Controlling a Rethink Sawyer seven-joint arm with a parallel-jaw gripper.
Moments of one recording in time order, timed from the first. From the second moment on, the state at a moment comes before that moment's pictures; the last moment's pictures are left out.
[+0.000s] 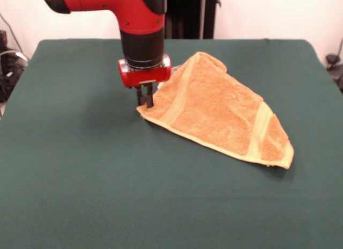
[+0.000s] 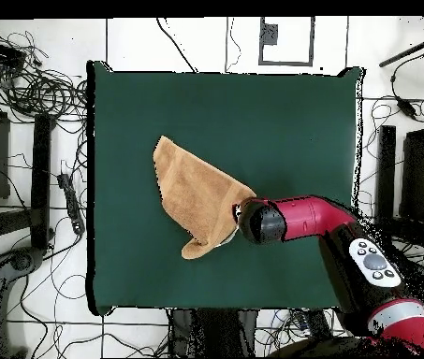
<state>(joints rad) -0.61 -0.46 0.37 1.67 -0.71 0.48 1.70</state>
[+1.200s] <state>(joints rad) -0.58 -0.49 0.38 1.68 -0.86 0.47 1.70</state>
